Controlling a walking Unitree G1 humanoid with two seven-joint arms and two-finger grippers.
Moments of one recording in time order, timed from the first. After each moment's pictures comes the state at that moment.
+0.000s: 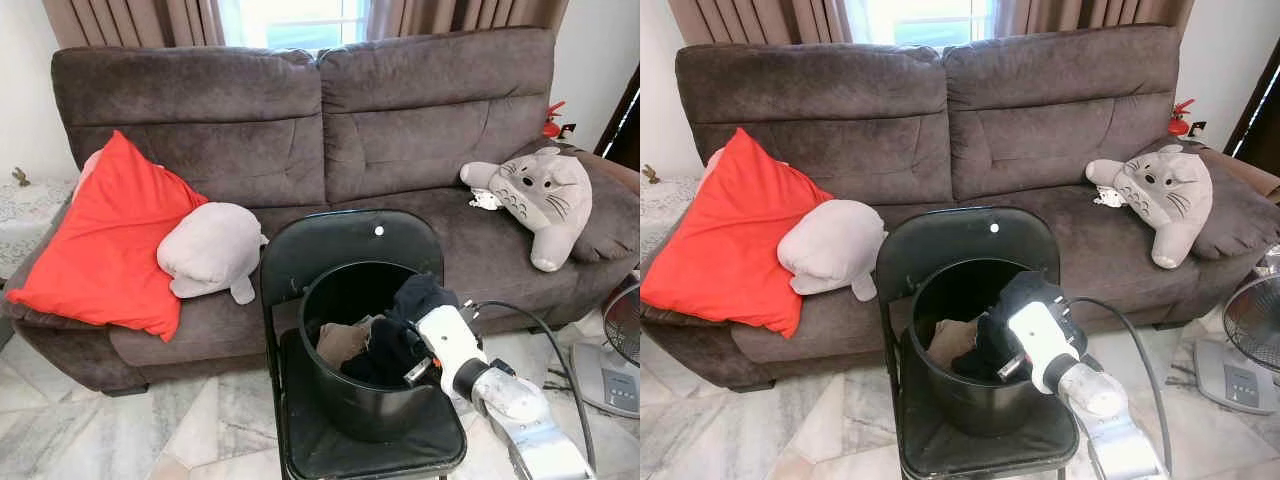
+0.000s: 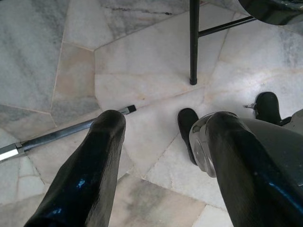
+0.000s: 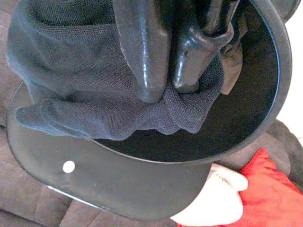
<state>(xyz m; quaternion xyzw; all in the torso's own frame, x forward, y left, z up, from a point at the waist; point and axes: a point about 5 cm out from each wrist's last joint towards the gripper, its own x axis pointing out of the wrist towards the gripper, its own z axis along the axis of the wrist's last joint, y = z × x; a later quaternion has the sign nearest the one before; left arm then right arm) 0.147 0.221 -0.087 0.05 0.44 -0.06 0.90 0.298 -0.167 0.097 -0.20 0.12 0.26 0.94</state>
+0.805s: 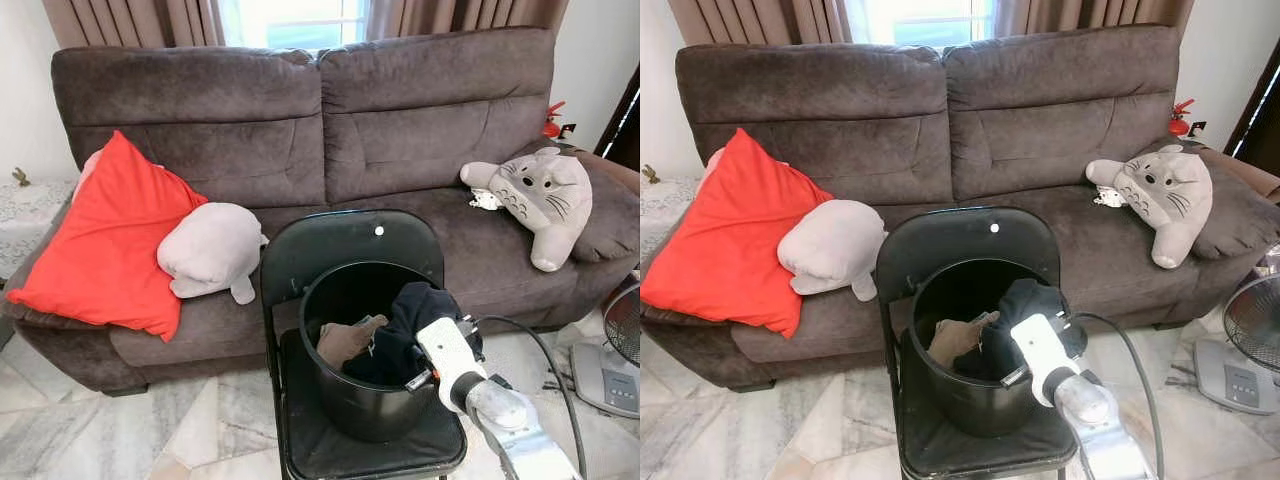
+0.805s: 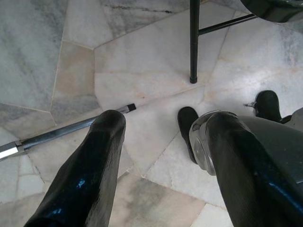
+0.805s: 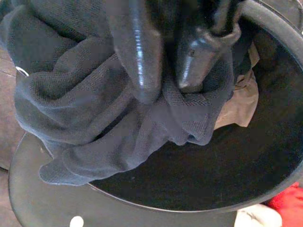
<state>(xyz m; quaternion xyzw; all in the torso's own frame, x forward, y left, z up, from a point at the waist) 0.145 0.221 -0.088 0.05 0.44 -0.06 0.90 0.296 -0.171 0.074 -0.20 0.18 0.20 0.94</state>
